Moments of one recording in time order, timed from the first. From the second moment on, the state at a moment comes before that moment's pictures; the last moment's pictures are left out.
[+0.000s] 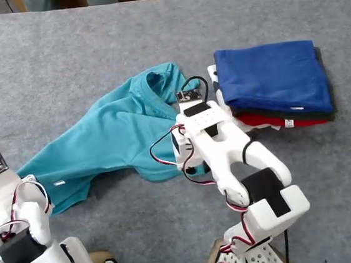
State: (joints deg) left arm -35.0 -85.3 64.7 71.7 -4.1; right arm -19.9 7.9 33.3 67.6 -16.2
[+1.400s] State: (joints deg) left arm -35.0 -85.3 64.7 71.7 -4.1; right arm -19.9 15.6 28.8 67.6 -13.9
